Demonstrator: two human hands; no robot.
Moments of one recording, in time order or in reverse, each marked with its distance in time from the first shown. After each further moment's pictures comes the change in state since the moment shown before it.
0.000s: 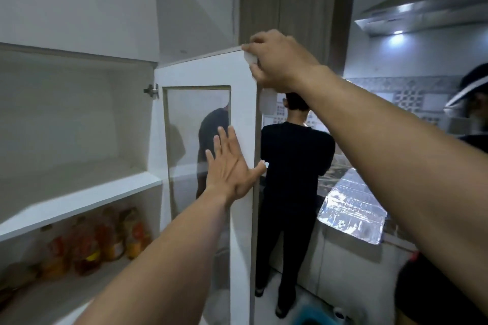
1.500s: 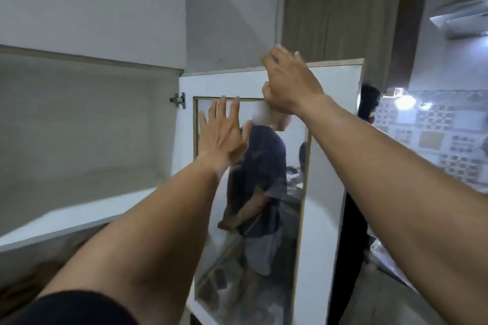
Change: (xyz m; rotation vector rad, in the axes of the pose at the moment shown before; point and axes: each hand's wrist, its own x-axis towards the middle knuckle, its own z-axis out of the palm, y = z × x) left_hand 0.170 -0.046 0.006 0.351 0.270 -0.010; right_hand 0.086 0.050 0.147 0.121 0.097 0.023
